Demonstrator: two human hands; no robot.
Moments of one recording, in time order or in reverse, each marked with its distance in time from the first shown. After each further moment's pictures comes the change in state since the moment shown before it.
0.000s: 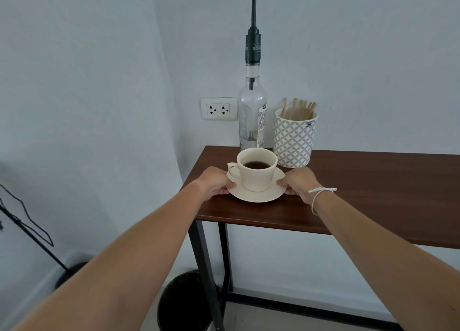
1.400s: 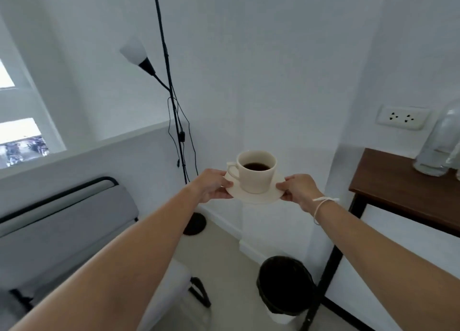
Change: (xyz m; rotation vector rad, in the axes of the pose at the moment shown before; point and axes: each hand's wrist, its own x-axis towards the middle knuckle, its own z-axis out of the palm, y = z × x) left_hand -0.288 -0.181 -0.319 -0.310 0.375 0.007; right_hand -0.290 -0.037 0.312 0.083 -0.555 -0.175
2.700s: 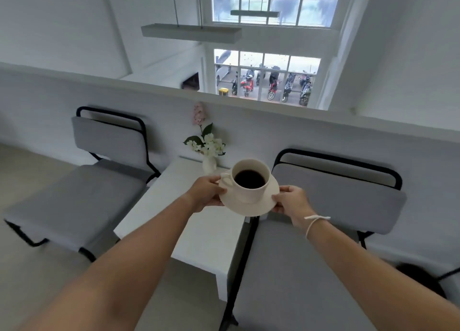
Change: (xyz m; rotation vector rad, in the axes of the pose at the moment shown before) left_hand -0.303 -0.267 -0.531 -0.450 1.116 -0.147; right_hand -0.179 0.117 0.697 -0.332 -1.129 0.038
